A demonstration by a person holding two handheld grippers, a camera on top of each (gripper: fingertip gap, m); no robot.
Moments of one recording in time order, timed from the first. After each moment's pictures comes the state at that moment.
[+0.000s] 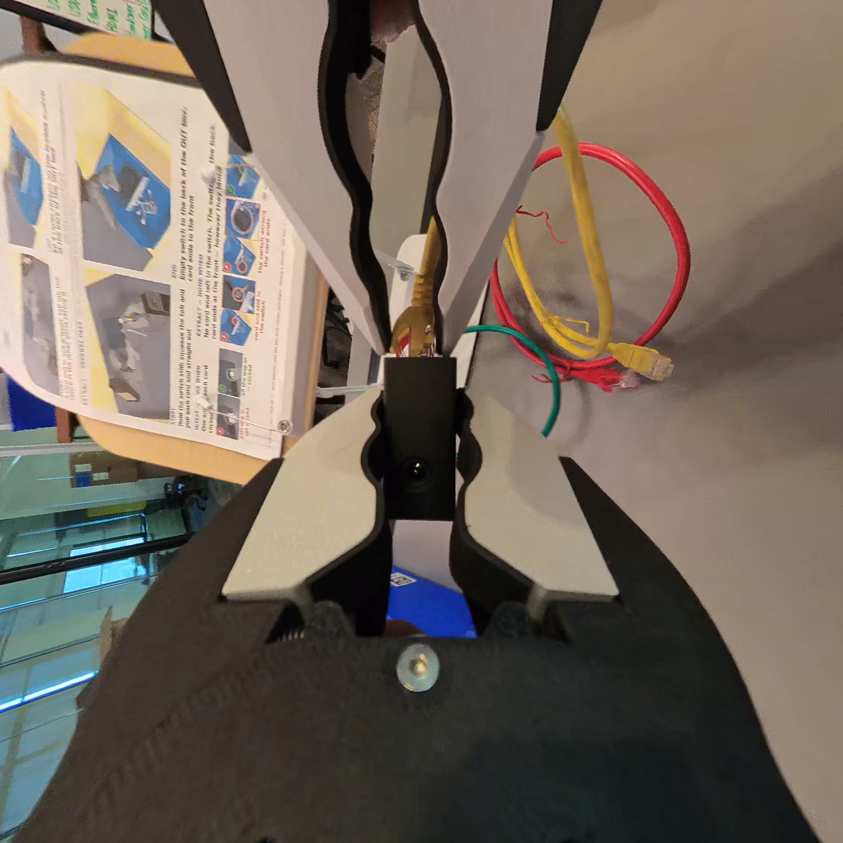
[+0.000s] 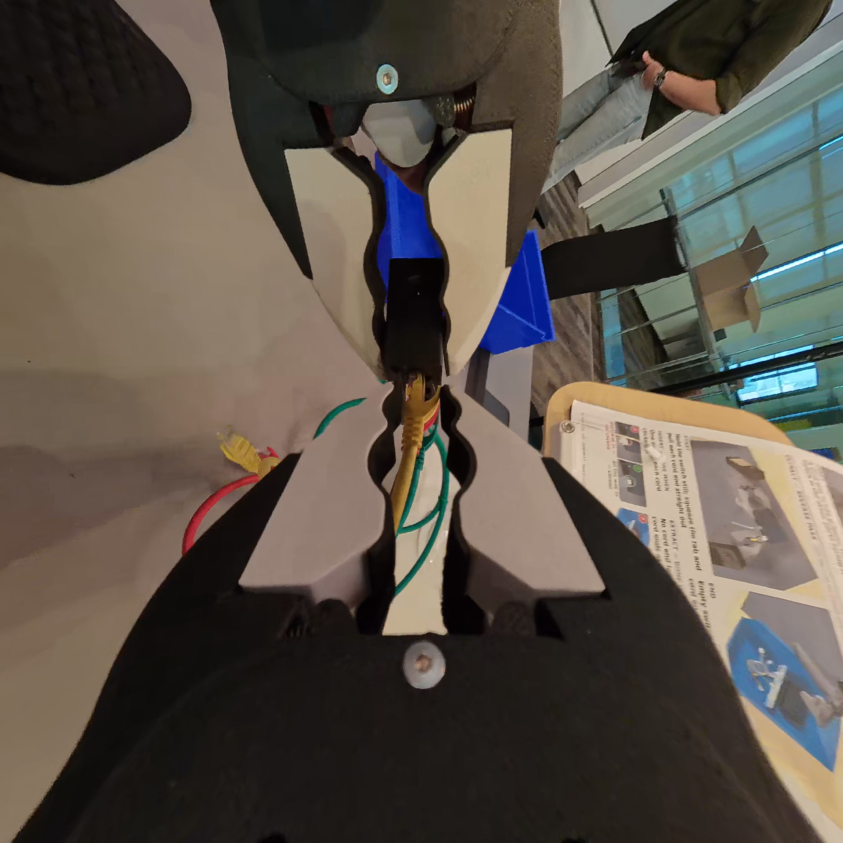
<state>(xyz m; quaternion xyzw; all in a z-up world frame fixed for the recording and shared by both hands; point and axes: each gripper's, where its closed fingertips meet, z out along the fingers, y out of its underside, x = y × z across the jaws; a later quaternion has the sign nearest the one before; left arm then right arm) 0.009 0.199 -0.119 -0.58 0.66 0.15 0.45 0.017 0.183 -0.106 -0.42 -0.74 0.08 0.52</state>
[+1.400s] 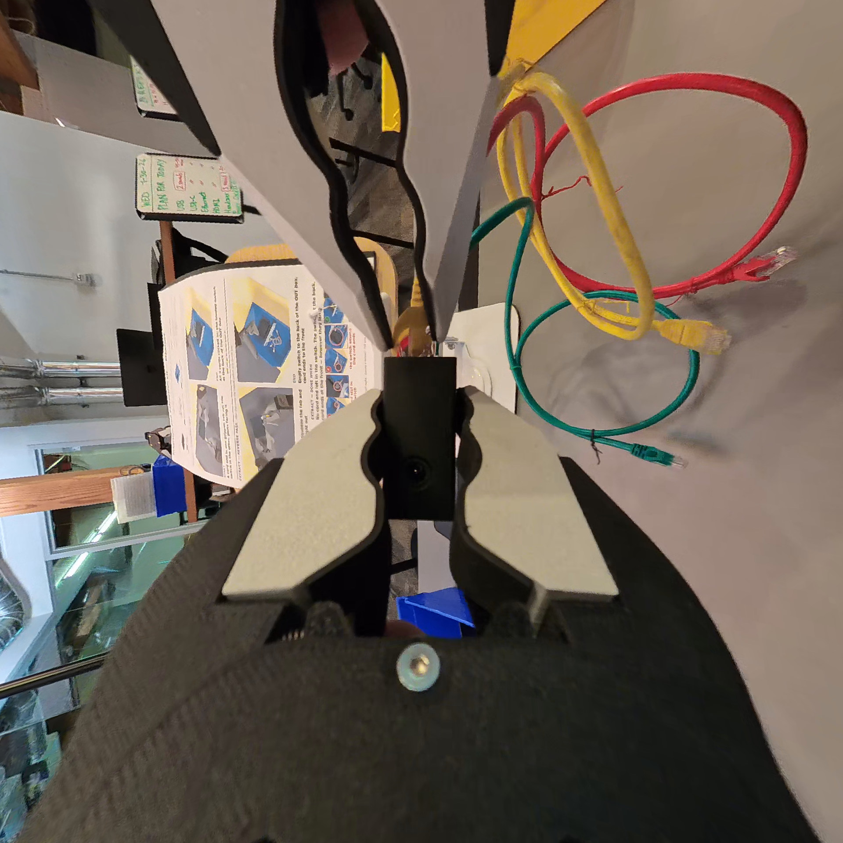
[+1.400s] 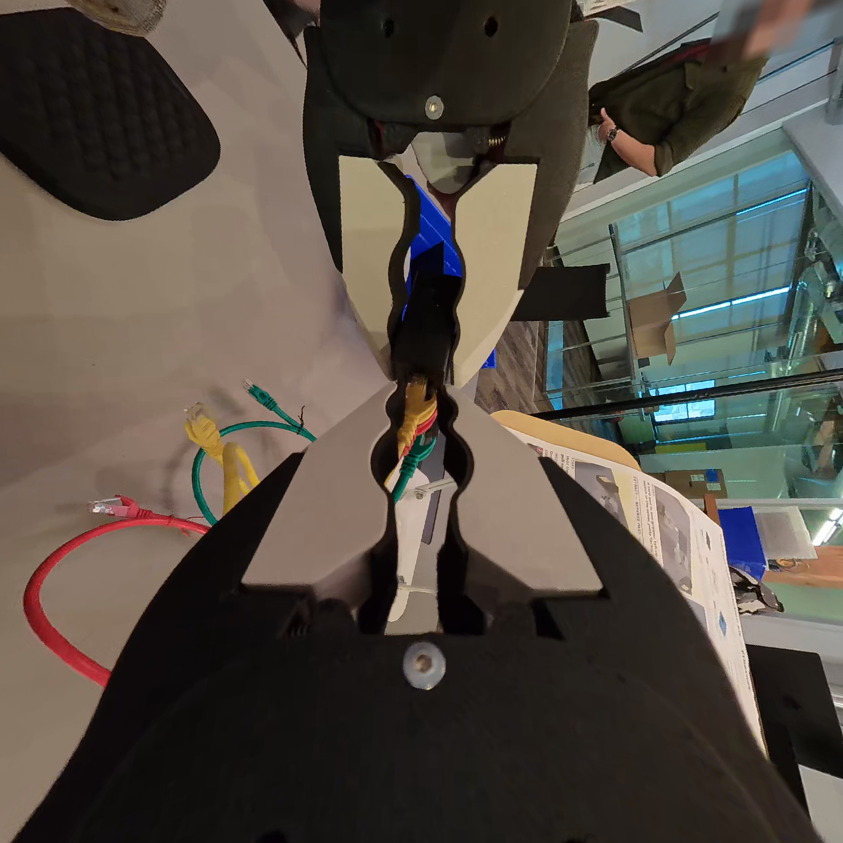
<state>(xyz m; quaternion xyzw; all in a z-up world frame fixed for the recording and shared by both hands) 0.034 0.142 -0.047 -0.47 0.71 0.17 0.49 0.041 0.116 -0.034 -0.36 -0.75 0.02 0.55</state>
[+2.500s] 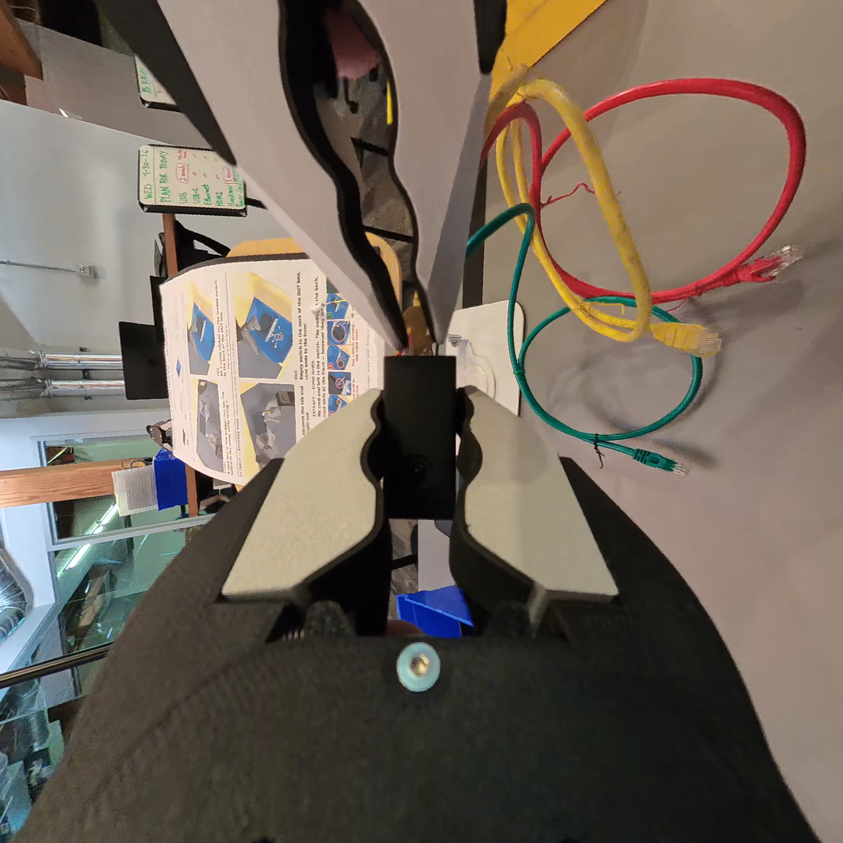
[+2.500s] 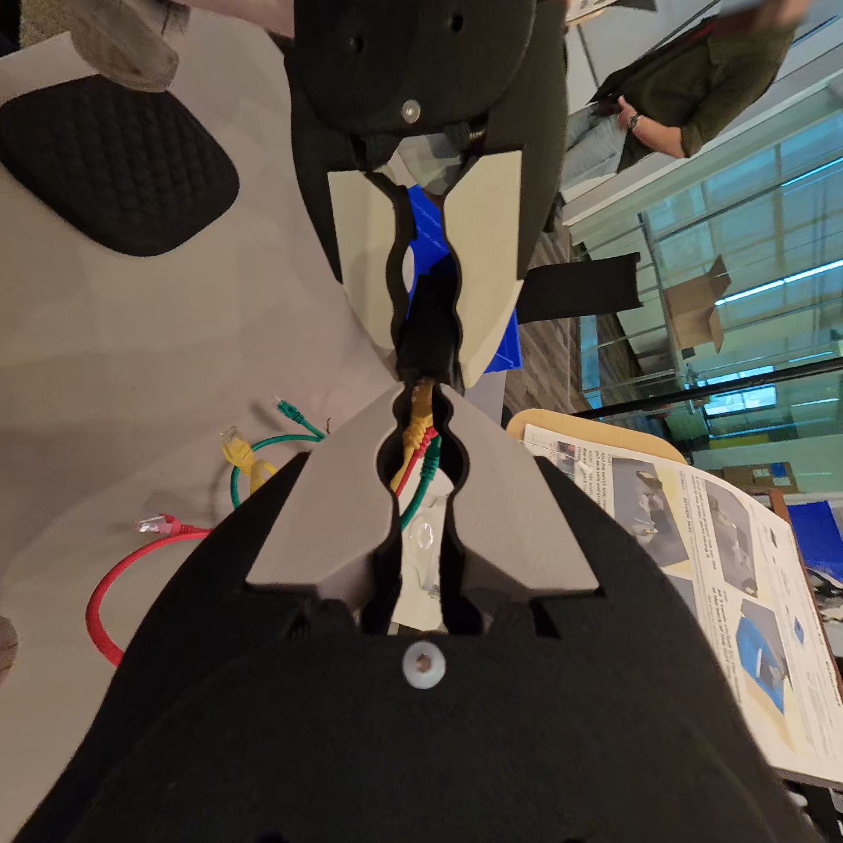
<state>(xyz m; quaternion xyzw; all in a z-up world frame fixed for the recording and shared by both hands) 0.033 0.145 -0.048 -0.47 0.71 0.18 0.49 0.041 0.119 -0.037 -0.39 -0.75 0.06 0.53</state>
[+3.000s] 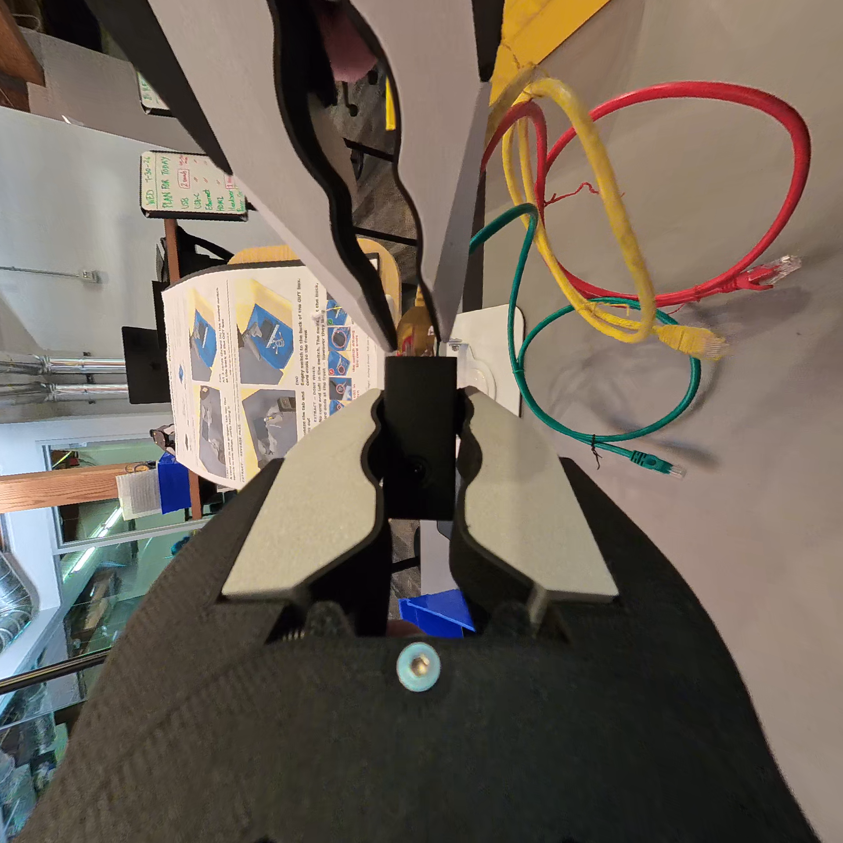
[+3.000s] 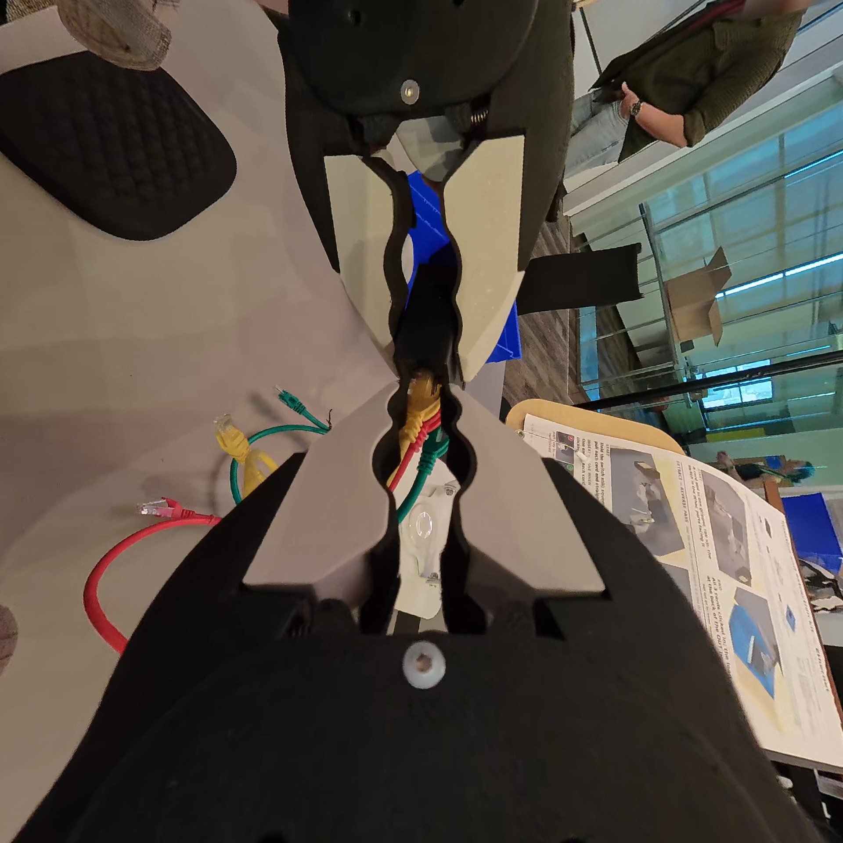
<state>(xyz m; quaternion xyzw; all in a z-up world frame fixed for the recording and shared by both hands) 0.038 0.143 -0.048 -0.47 0.71 0.18 0.49 0.047 0.121 -0.040 -0.40 -0.75 0.05 0.53</state>
